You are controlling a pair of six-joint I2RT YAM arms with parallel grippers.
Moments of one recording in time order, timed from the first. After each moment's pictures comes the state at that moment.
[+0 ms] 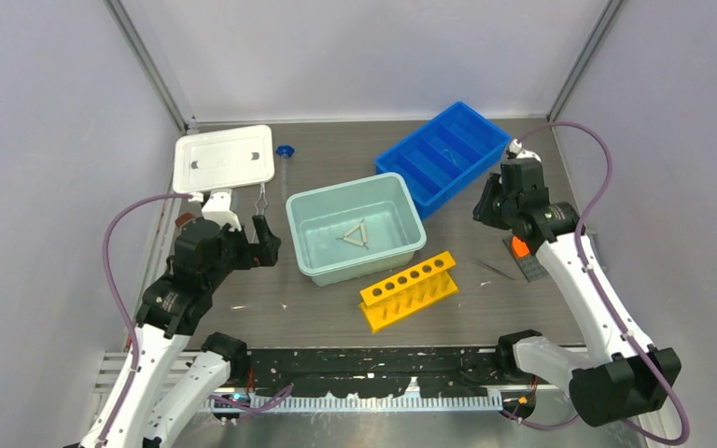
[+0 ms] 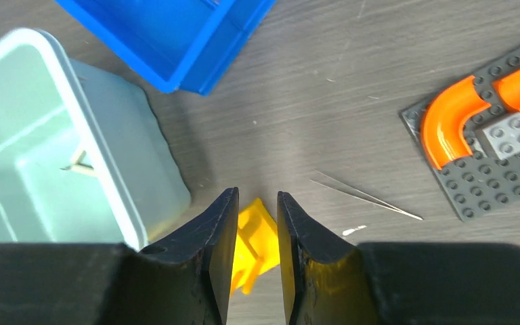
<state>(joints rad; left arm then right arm) -0.35 0.61 0.85 -0.71 -0.08 -0.31 0.21 1.11 1.10 -0.74 0.12 0.46</state>
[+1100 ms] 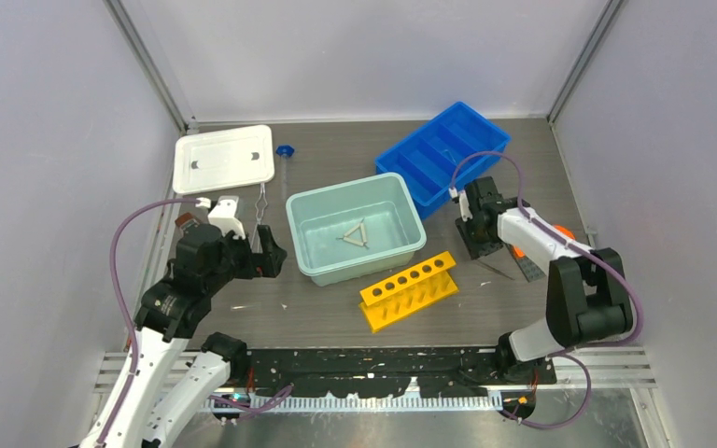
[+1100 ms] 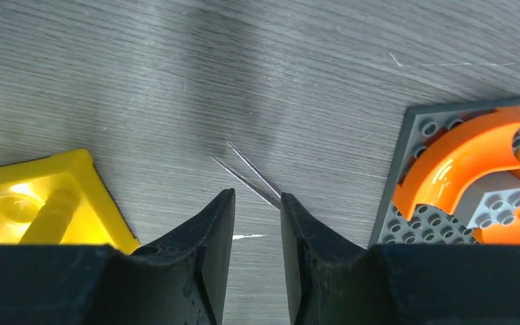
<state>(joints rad) -0.36 0.60 0.84 -0.78 0.01 -0.31 0.21 1.45 0.90 -0.67 0.13 -0.14</state>
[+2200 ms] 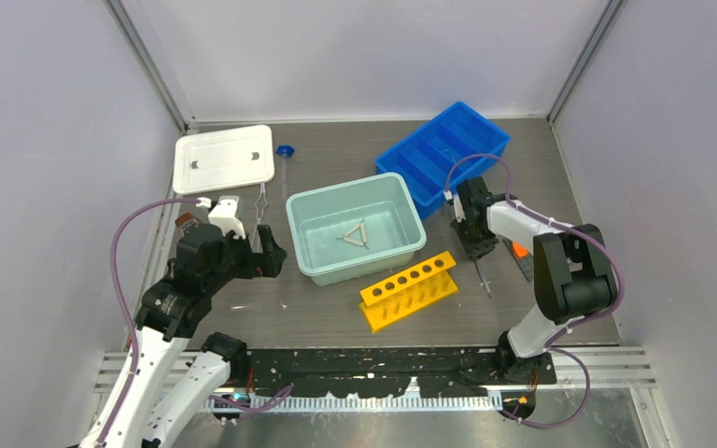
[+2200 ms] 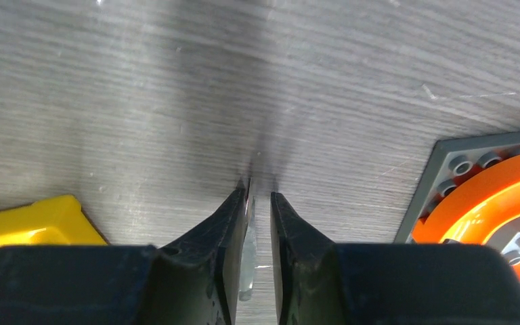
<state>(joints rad) -0.36 0.60 0.84 -0.78 0.01 -0.31 0.22 1.62 0.92 -0.62 0.14 -0.13</state>
